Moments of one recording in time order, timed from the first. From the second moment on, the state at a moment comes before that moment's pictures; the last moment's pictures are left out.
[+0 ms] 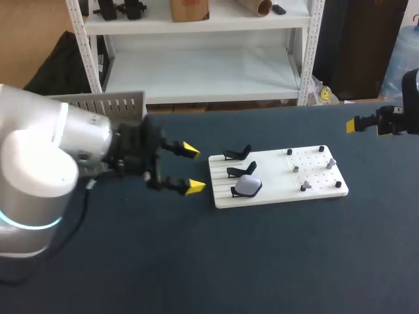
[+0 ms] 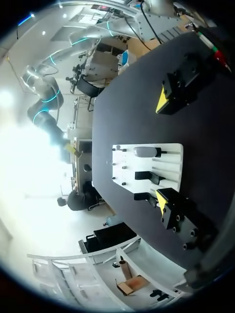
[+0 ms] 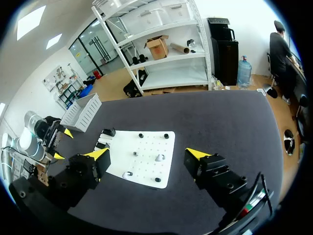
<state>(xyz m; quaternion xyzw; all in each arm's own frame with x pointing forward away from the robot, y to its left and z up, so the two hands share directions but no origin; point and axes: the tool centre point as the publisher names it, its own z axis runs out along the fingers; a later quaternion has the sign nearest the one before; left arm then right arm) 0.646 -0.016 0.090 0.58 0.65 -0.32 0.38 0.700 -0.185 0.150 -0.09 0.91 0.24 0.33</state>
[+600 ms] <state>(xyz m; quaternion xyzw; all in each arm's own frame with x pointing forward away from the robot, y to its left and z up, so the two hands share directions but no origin) 0.661 -0.080 0.063 0.58 0.65 -0.34 0.35 0.700 -0.185 0.150 -0.09 0.91 0.24 0.33</state>
